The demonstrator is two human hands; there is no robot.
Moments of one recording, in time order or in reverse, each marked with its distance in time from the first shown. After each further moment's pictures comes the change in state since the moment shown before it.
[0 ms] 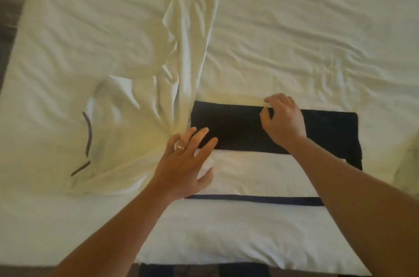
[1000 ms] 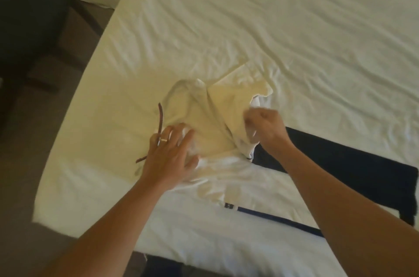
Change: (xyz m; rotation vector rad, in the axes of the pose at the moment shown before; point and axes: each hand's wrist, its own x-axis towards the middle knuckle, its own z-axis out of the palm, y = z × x) left_hand -0.090 -0.142 -0.007 0.000 0.004 -0.466; right_hand 0.032 -0.222 0.039 0.679 -0.407 0.297
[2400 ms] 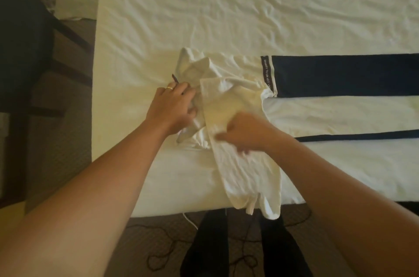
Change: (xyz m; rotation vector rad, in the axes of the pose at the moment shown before) left_hand 0.019 -0.083 -0.033 0.044 -0.172 0.312; right_hand -0.122 0.002 0.132 -0.584 -0.317 0.148
